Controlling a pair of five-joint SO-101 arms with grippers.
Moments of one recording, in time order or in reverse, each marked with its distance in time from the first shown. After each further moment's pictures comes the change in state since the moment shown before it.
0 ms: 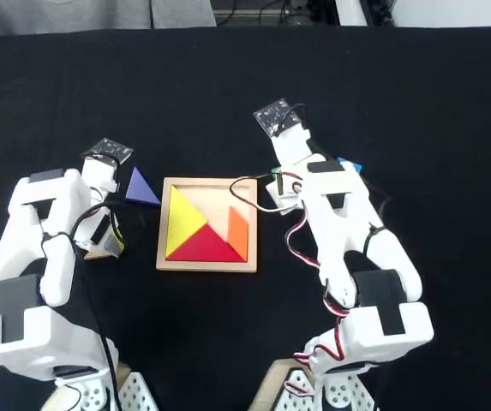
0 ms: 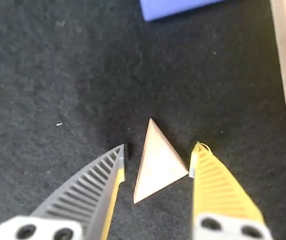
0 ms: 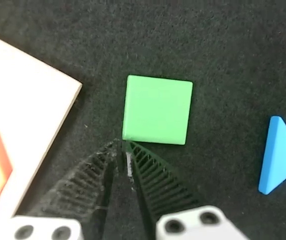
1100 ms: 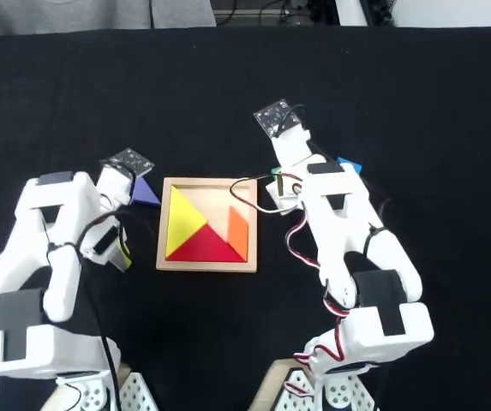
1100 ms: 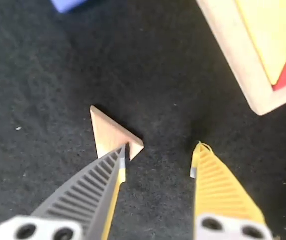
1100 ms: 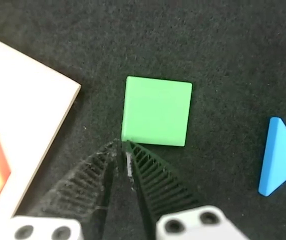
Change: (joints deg) left arm 2.6 -4.4 1.9 5.2 -8.2; right arm 0.0 0.0 0.7 -1.2 0.0
